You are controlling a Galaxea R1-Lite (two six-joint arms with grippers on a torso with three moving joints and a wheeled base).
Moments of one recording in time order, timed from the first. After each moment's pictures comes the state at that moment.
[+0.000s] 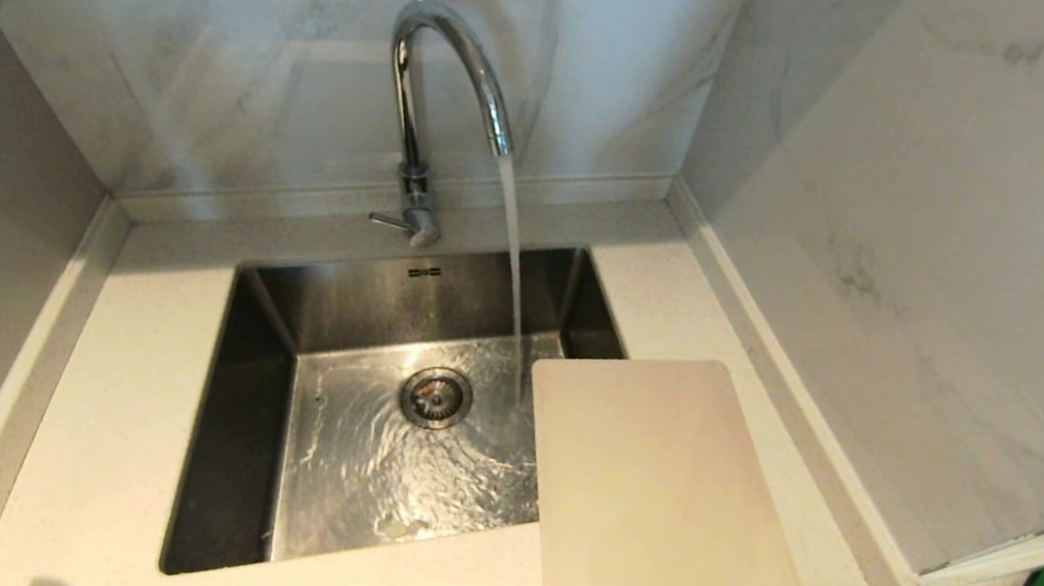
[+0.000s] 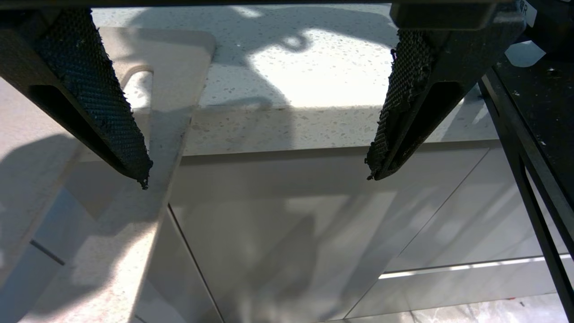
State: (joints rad) left arm -0.01 0.00 0.00 0.01 0.00 0.00; right arm 0.78 1.70 -0.44 0.09 -0.24 -0.95
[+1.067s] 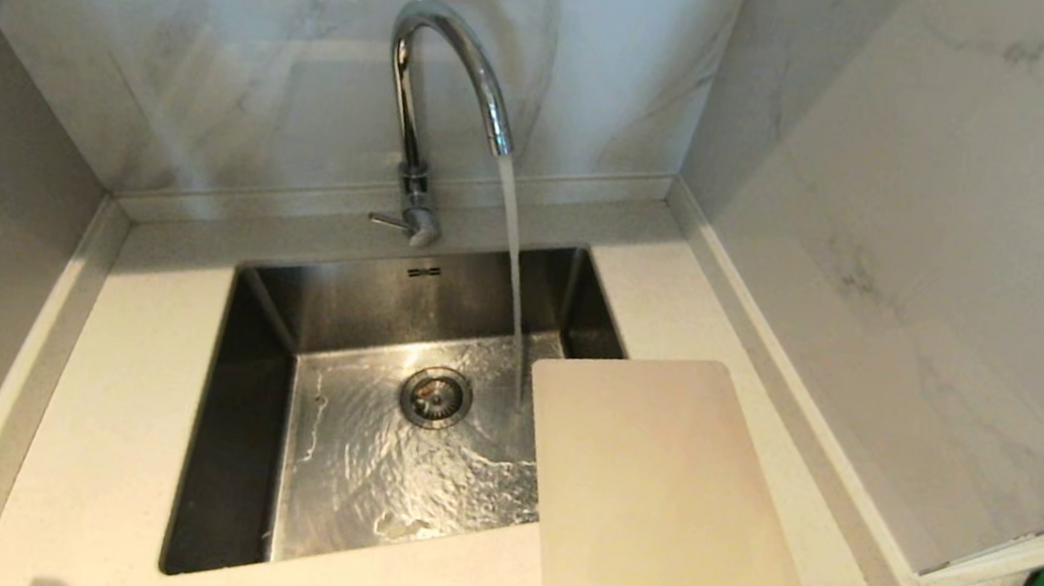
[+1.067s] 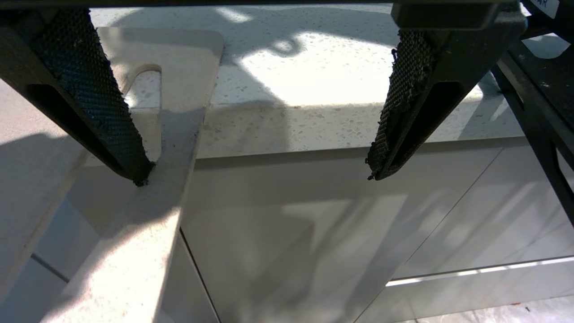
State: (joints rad) left arm 0.00 0.00 0.00 0.01 0.00 0.00; right arm 0.75 1.75 -0.47 0.09 -0.25 -0.96
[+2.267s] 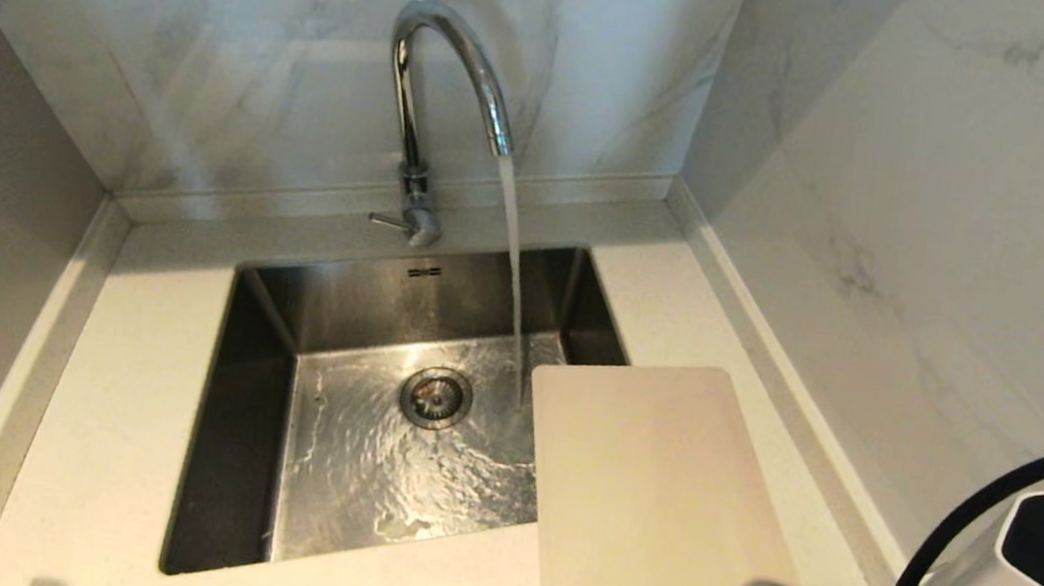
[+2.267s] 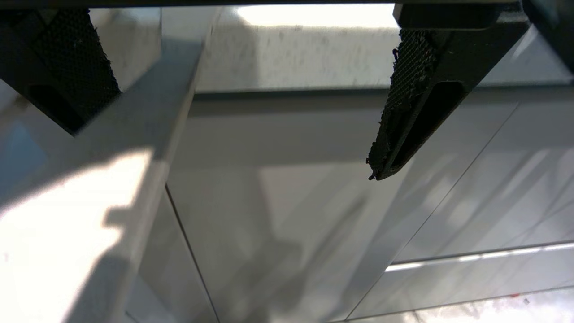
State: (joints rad) left arm 0.00 0.00 0.00 0.01 0.00 0.00; right arm 0.75 1.94 -0.44 -0.13 -0.25 -0.96
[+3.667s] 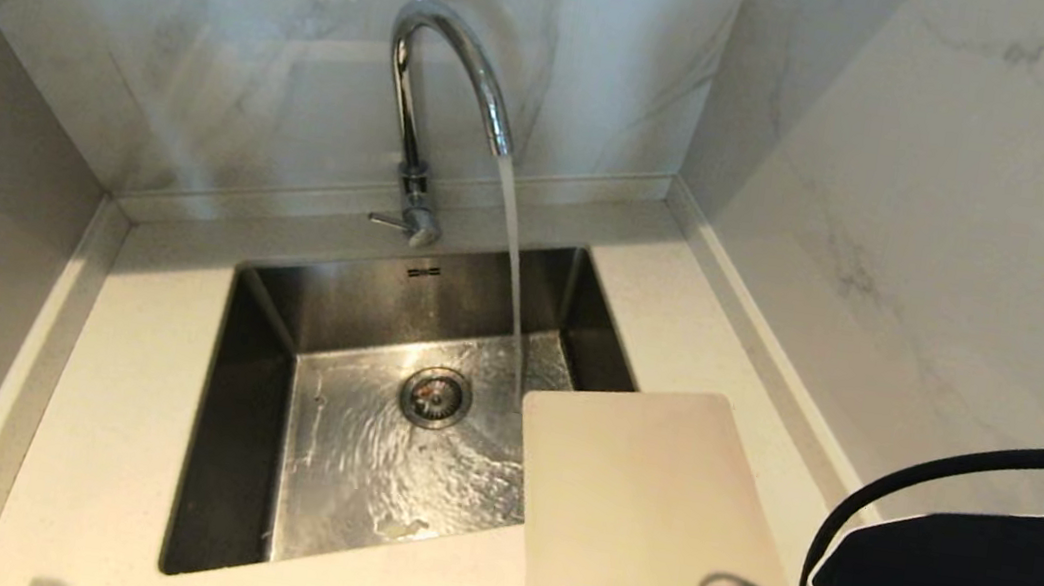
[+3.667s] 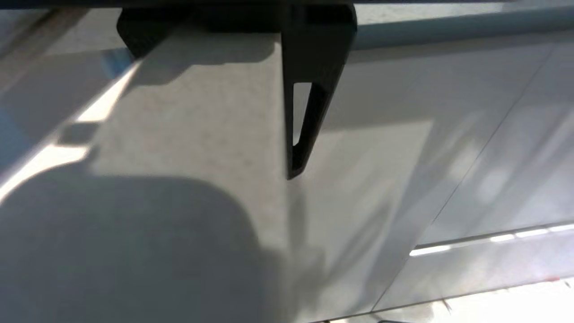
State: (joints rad) left arm 0.00 0.00 0.00 0.01 0.00 0.00; right arm 0.76 2.09 -0.30 -0.50 -0.30 -0.96
